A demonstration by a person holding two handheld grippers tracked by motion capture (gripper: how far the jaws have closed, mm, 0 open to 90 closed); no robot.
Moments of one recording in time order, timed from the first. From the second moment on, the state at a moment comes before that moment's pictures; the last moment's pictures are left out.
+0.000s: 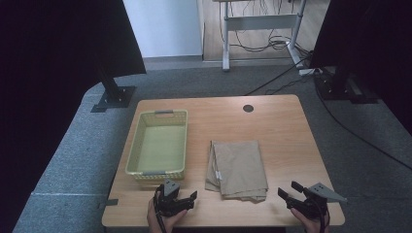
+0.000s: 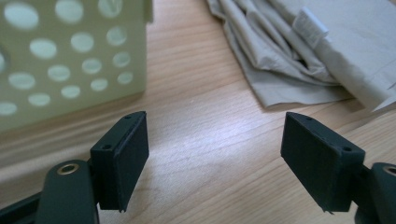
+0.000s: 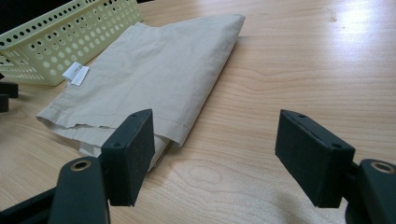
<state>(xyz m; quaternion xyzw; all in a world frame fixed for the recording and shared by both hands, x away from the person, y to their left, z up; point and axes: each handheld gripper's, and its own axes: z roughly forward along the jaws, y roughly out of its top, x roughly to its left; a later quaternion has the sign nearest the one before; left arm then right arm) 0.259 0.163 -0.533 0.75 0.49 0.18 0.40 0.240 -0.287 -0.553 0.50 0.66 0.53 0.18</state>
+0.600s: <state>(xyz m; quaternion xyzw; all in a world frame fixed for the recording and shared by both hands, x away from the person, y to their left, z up) 0.265 0.150 -0.502 0.74 0.49 0.20 0.42 0.235 -0.290 -0.552 0.51 0.66 0.52 0.18</state>
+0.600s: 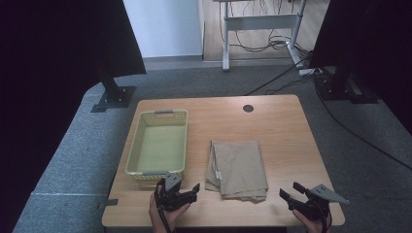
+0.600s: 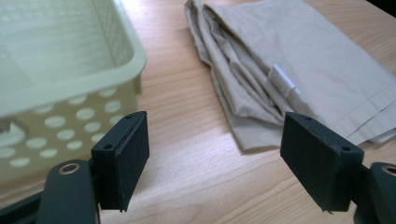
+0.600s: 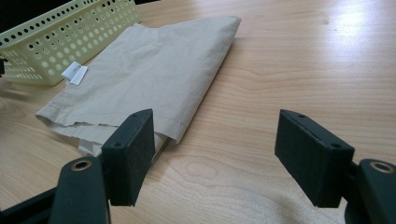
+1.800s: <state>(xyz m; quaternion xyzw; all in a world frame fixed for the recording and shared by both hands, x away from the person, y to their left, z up) 0.284 0.126 -0.498 0.72 0.52 0.20 0.42 0.239 -0.285 -0.554 0.50 0.67 0.52 0.18</state>
